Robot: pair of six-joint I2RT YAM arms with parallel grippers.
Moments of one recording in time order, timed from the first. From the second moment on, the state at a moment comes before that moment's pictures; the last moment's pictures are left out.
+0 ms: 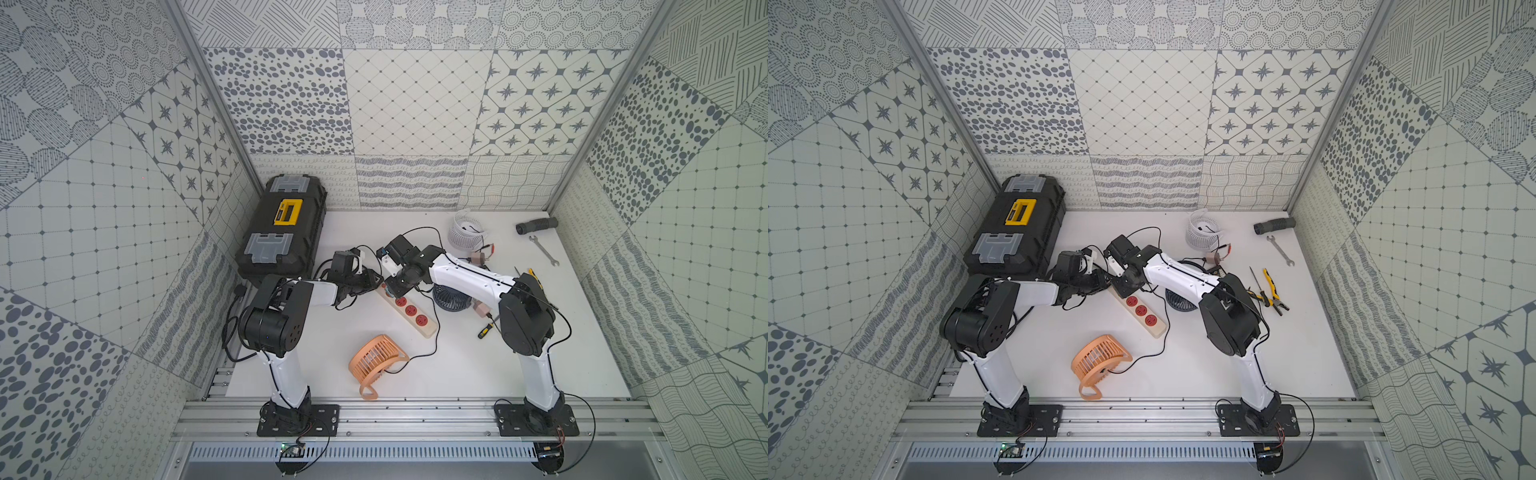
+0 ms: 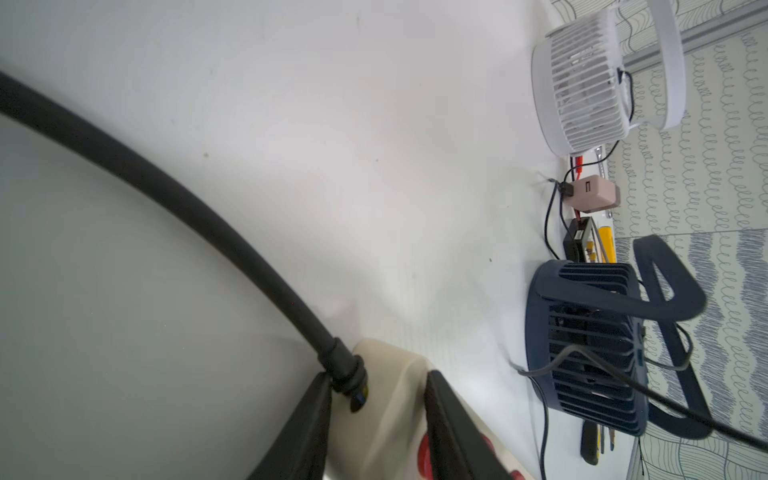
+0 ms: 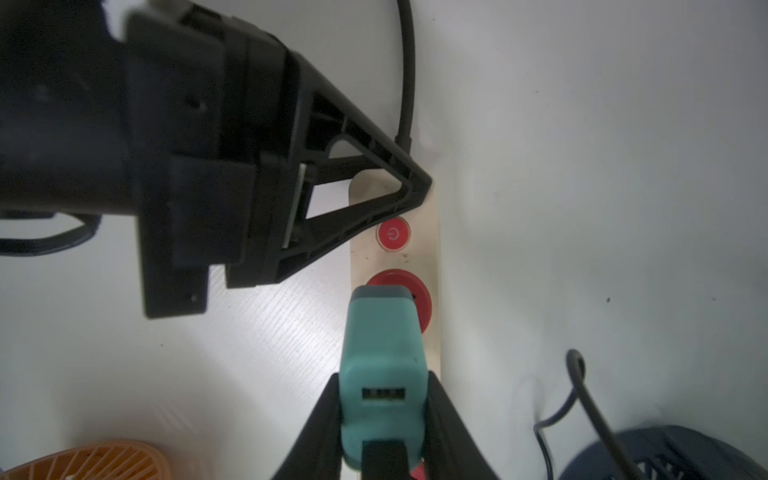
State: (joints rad) left arm -0.18 1.89 0.86 0.27 0.49 -0.60; right arm 0.81 2.07 1.72 -0.78 -0.02 0.07
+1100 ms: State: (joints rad) left arm -0.22 1.91 0.75 0.52 0.52 -0.68; right arm 0.88 2.09 1.70 -0.83 0.19 0.22
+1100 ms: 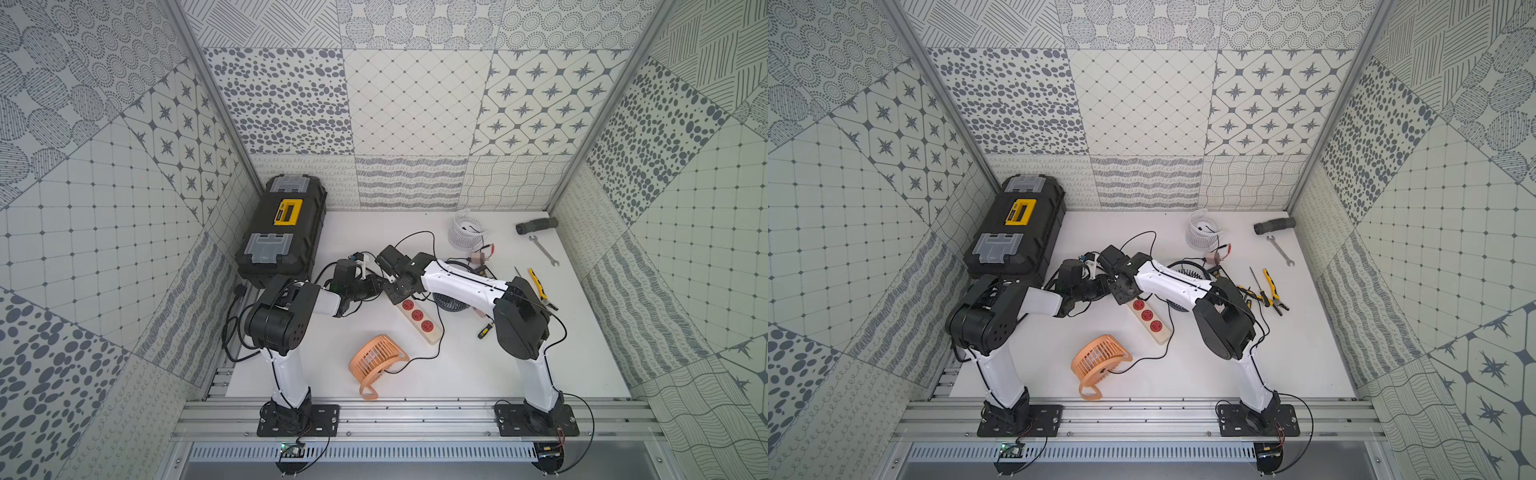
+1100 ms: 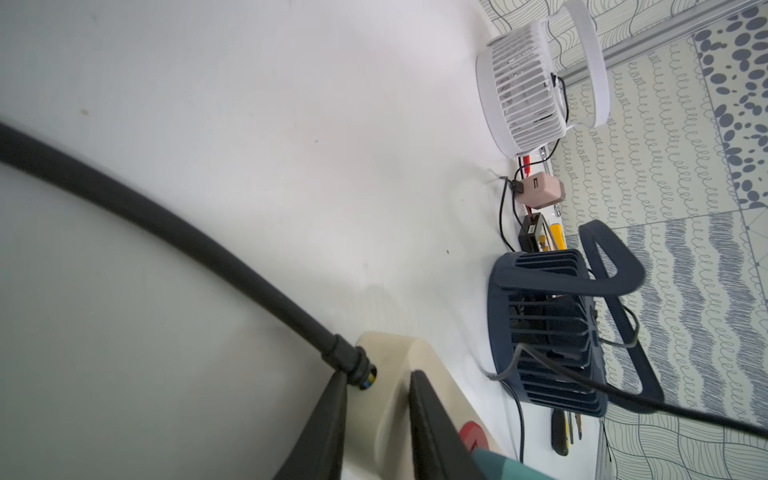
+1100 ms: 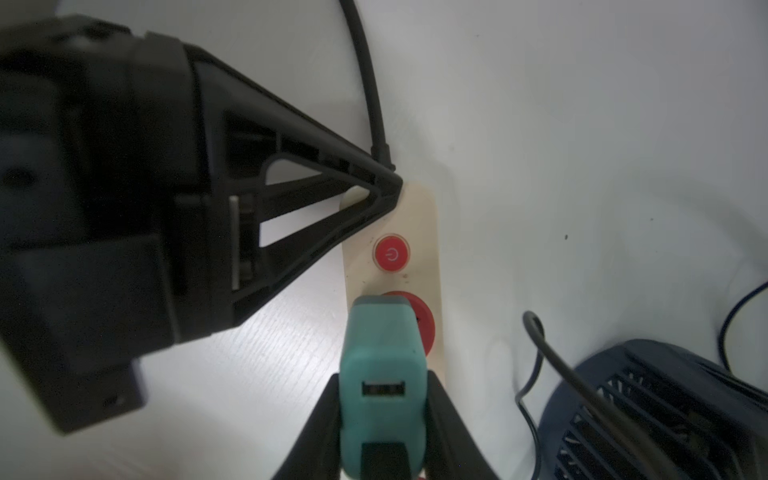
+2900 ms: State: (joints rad) left arm -0.23 1.84 0.76 0.30 0.61 -0.61; right arm 0.90 1.97 1.37 -0.43 0.26 0.31
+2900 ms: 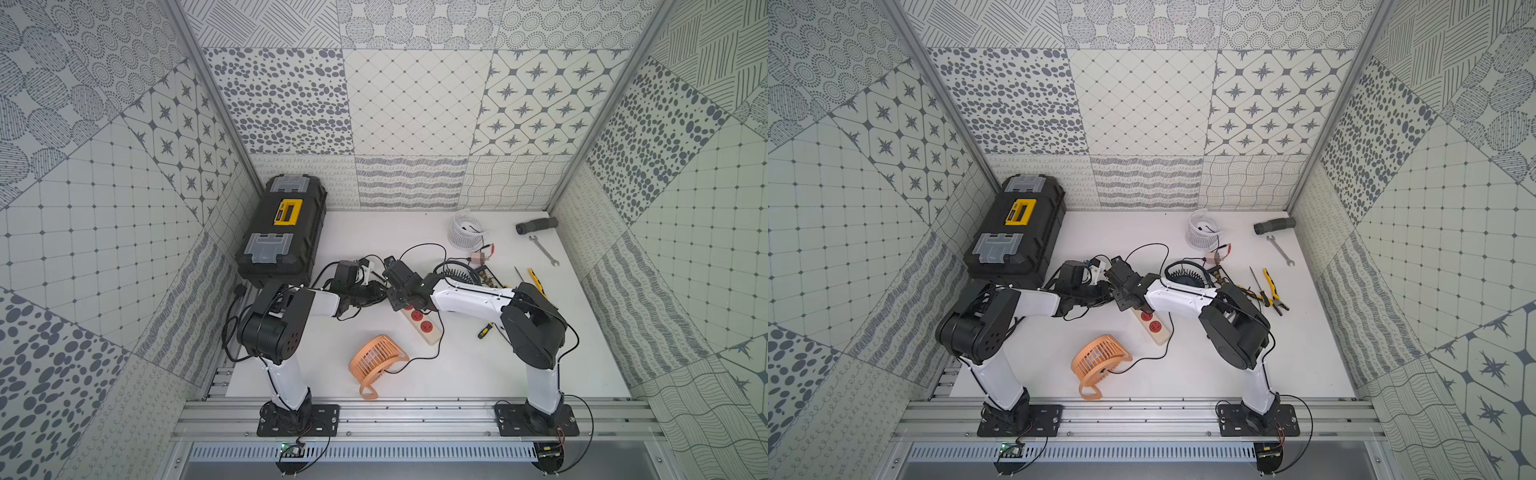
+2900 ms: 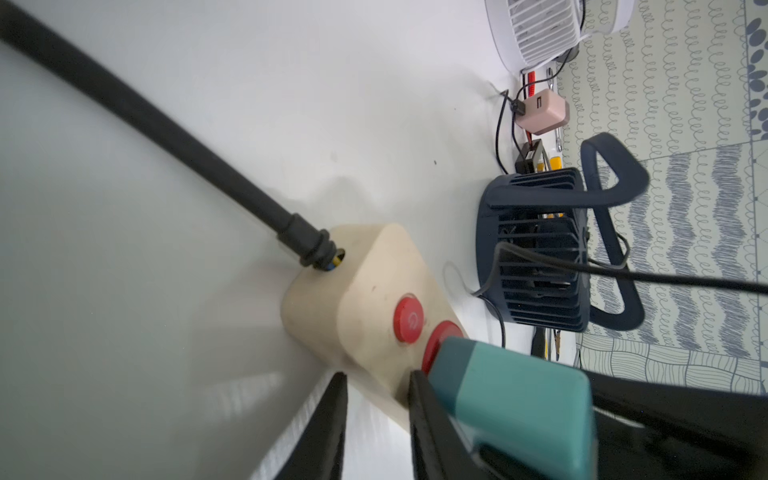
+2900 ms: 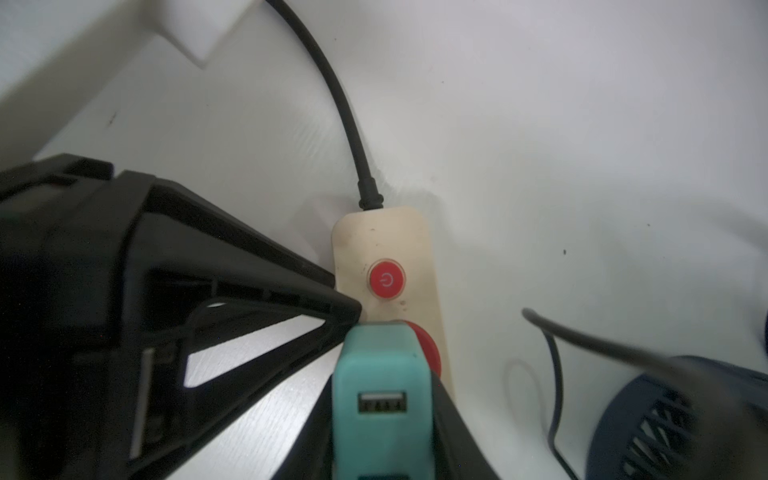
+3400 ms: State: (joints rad) left arm -0.24 1.79 0.76 0.23 0.64 -0.57; right arm 0.96 1.83 1.44 -0.75 0.23 0.46
